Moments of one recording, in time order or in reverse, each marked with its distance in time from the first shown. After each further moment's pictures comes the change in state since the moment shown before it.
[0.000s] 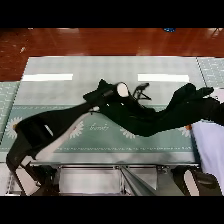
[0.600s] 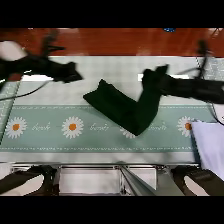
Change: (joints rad) left arm 0.690 0.704 -0.380 0.238 -0.124 0.060; right arm 0.437 -0.526 0.137 0.185 -0.385 -0.055
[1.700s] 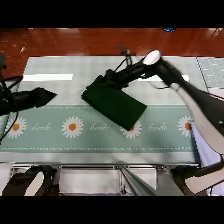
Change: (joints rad) left arm 0.210 0.510 -0.441 0.004 0.126 0.010; right arm 0.177 -0.711 0.607 0.095 0.263 -0.038
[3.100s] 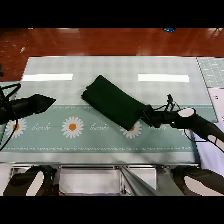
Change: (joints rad) left arm -0.003 0.101 -0.096 -0.010 -0.027 0.000; right arm -0.198 0.442 -1.072 0.220 -0.520 0.030
